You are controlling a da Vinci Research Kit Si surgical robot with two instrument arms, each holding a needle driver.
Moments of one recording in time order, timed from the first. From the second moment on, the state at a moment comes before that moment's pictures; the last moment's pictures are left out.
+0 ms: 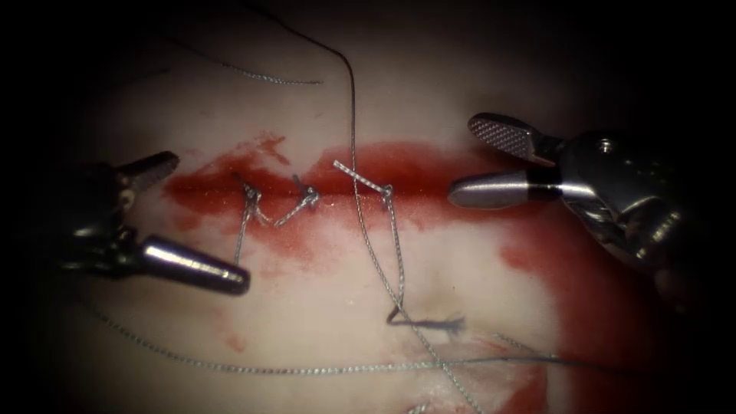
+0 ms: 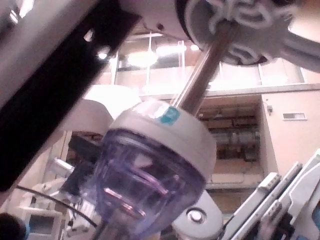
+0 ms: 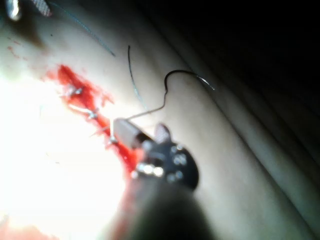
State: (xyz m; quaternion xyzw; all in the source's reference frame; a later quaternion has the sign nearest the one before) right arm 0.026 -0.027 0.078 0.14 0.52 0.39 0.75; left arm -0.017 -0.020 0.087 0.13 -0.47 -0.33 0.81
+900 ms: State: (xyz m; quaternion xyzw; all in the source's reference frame) right arm 0.026 -0.028 0.078 0.17 0.52 0.43 0.72; left arm -0.029 -0.026 0.096 0.24 -0.50 -0.13 0.82
